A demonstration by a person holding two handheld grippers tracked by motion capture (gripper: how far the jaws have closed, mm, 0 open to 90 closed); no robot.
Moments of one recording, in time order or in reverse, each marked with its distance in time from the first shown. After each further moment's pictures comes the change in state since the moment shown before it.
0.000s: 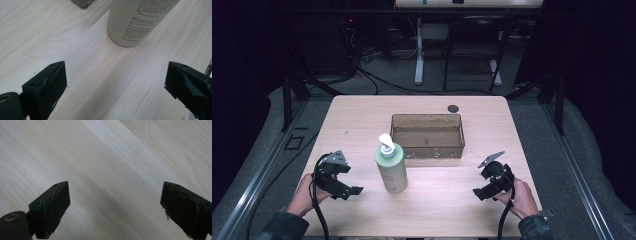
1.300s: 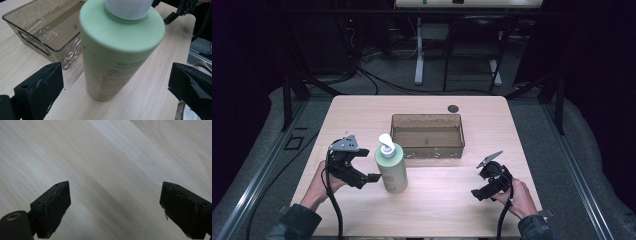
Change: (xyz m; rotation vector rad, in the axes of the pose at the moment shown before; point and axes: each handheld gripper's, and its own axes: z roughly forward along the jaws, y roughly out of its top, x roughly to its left) left arm -0.027 0.062 -0.007 -0.222 -0.101 0.096; right arm 0.000 0.002 0.006 0.015 0.048 0.007
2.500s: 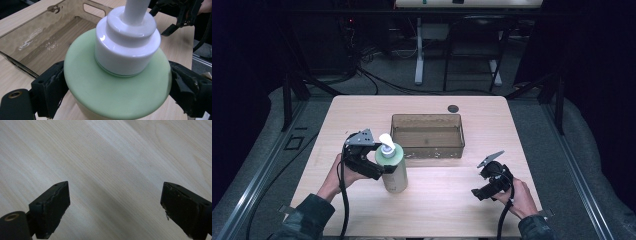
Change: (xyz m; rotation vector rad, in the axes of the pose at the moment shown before) left arm -0.002 0.023 0.029 -0.050 -0.007 0.043; right arm 0.000 -0.001 -0.003 -0.018 -0.010 -0.002
